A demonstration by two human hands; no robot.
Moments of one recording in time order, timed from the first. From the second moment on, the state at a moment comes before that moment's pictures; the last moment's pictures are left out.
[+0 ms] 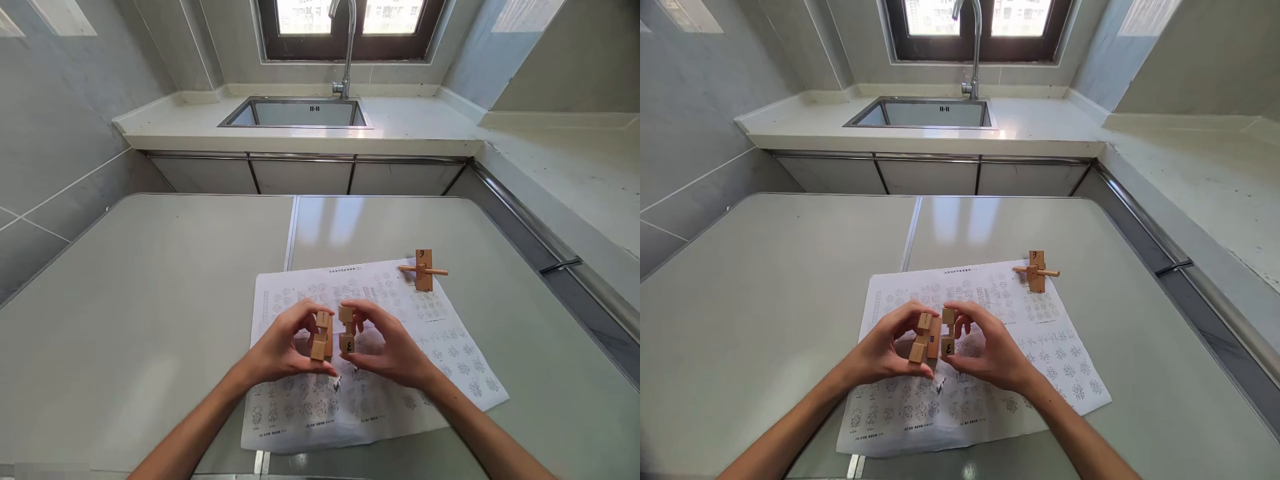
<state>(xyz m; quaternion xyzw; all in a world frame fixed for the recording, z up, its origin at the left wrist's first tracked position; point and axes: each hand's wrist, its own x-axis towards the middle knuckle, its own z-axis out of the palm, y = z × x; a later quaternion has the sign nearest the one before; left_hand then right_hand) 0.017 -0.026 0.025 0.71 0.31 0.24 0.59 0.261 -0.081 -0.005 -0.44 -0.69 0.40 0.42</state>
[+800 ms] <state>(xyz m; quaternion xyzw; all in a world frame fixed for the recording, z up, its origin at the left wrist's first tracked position) 0.017 -0.028 0.036 0.62 0.22 0.03 0.75 0.236 -0.101 0.019 -0.31 -0.80 0.37 0.37</state>
